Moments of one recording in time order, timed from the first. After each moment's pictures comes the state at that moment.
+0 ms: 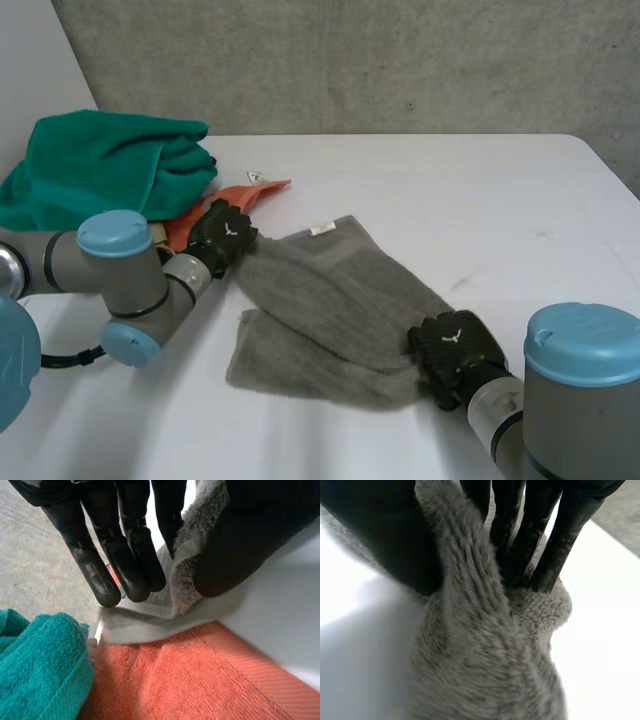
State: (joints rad) left arm 4.37 -2.43 -1.29 3.53 -1.32 4.09; right arm 2.14 -1.24 1.92 -0.18 1.63 2.77; left_hand 1.15 1.16 1.15 1.16 0.97; right_hand 0.89 1.13 1.11 1.12 0.92
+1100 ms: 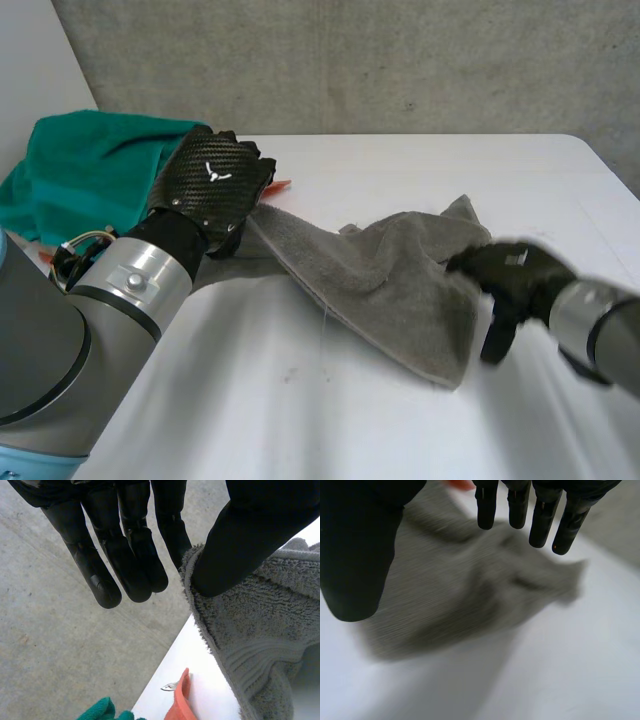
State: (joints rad) left arm 4.14 -1.64 -1.70 3.40 -1.51 3.72; right arm 1.87 -1.40 1.69 0.30 1.37 2.79; left_hand 1.15 1.20 1.19 1.20 0.98; right_hand 0.20 0.22 0.24 0.23 0.07
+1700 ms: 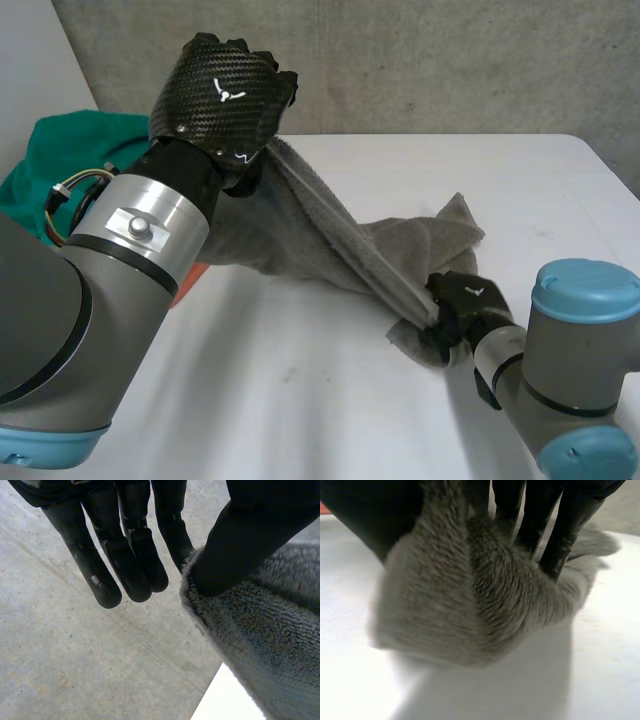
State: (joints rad) left arm 4.04 -1.64 -1.53 3.41 -1.60 3.72; right arm 2.02 -1.11 1.78 -0.26 1.58 3.22; left_hand 1.15 1.20 1.19 1.20 0.98; right_hand 0.88 1.03 1.02 1.01 0.82
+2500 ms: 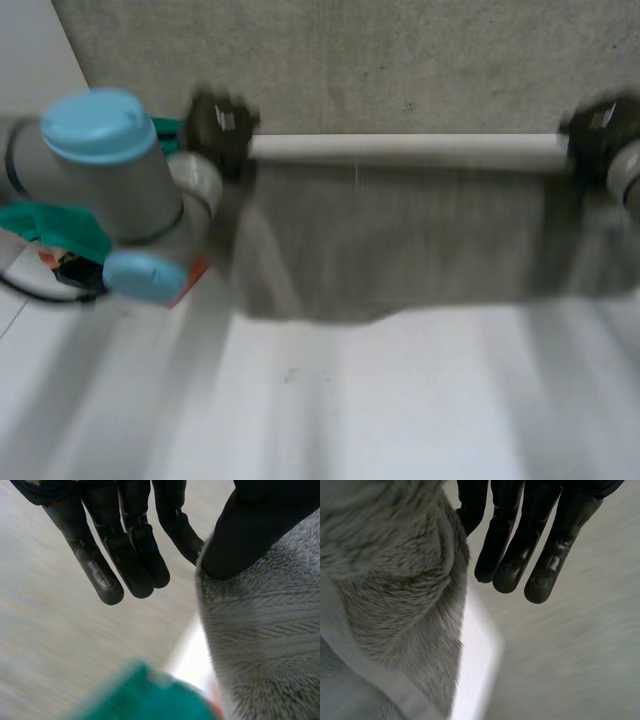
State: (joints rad) left arm 4.21 -2.21 -1.00 3.33 -1.64 3.84; right arm 1.70 -1.12 1.14 0.05 1.53 2.36; left_hand 1.15 1.20 1.19 1.20 0.98; right_hand 0.99 1.18 1.18 1.19 0.99
